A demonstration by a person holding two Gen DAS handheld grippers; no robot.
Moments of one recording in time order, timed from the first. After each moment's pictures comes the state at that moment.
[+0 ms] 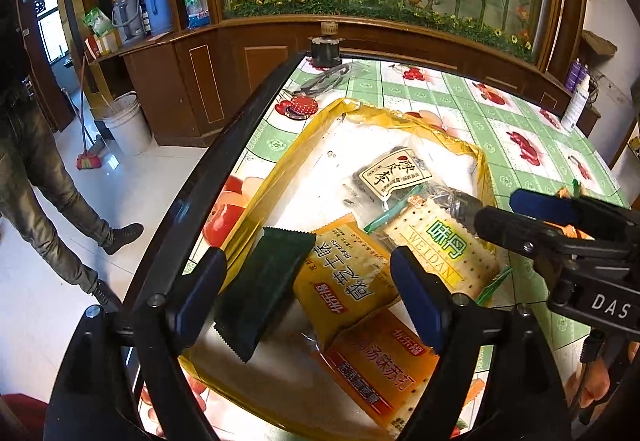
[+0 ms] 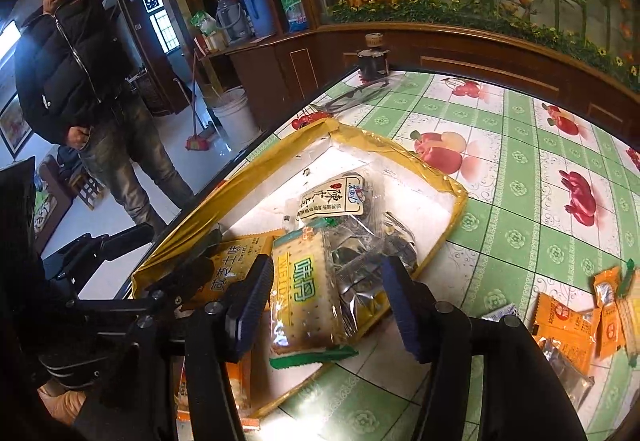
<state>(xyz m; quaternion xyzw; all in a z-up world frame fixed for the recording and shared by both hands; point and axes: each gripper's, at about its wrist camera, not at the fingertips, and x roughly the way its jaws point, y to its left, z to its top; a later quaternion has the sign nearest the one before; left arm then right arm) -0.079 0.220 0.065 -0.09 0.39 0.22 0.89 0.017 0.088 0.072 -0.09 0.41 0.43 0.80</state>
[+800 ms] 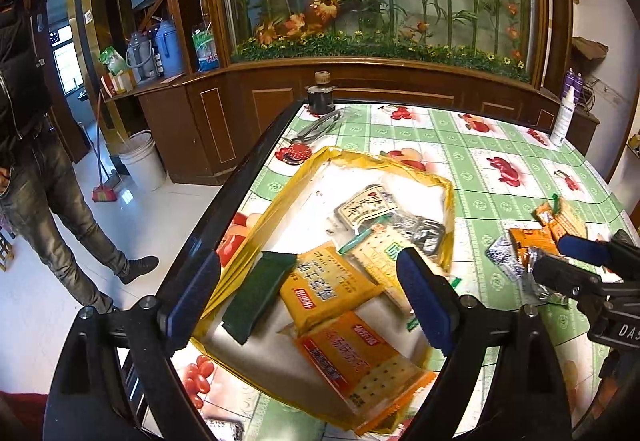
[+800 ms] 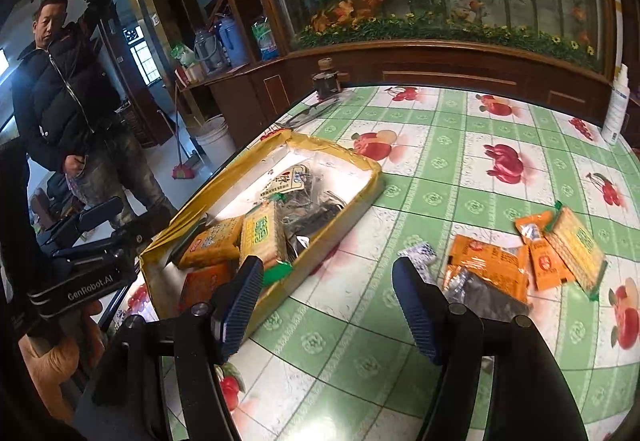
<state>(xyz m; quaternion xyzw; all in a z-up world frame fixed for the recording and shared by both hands) -0.098 0.175 0.103 -0.05 0.33 0.24 0.91 -0.010 -0.016 0.093 -0.04 0.39 0.39 0.84</state>
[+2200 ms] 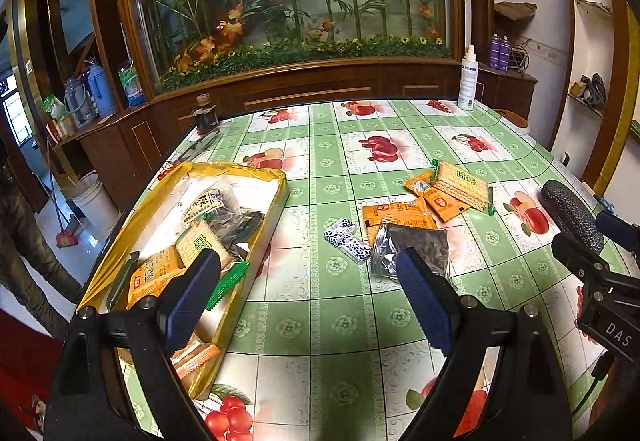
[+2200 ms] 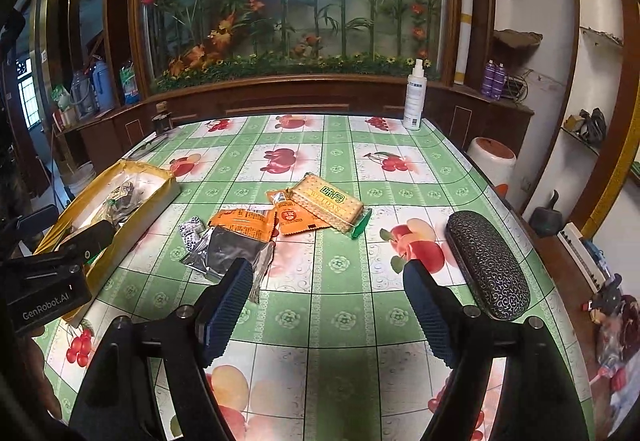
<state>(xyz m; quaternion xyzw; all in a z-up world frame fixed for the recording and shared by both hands) -0.070 0.011 0.102 0.01 0.33 0.14 0.93 -0.047 -0.190 0.101 -0.05 0.32 0.13 0.94</state>
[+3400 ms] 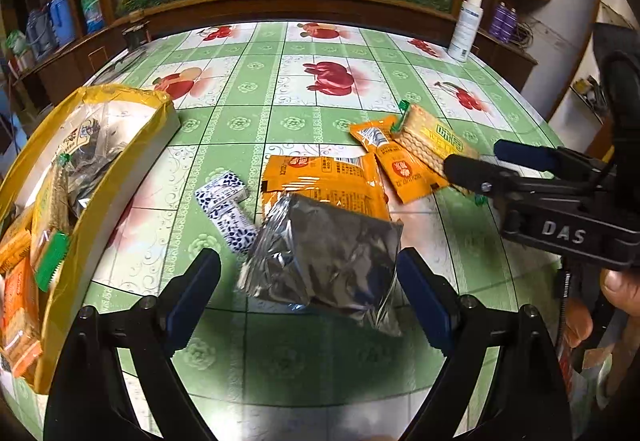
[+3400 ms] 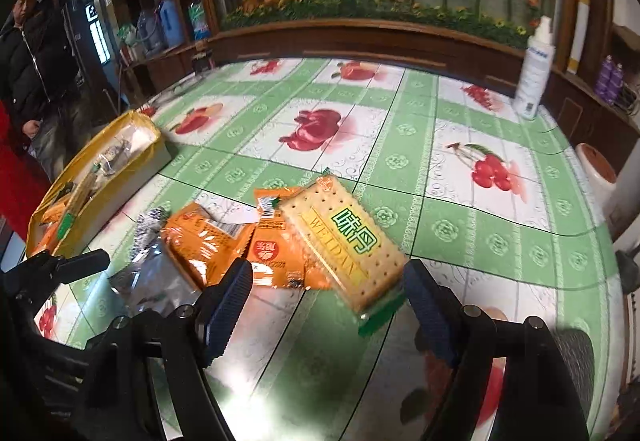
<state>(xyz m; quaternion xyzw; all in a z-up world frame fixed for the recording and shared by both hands) 0.031 -0.031 0.025 -0.09 0.44 0.11 0.89 0.134 -0.168 0.036 -0.11 0.41 0.32 0.85</state>
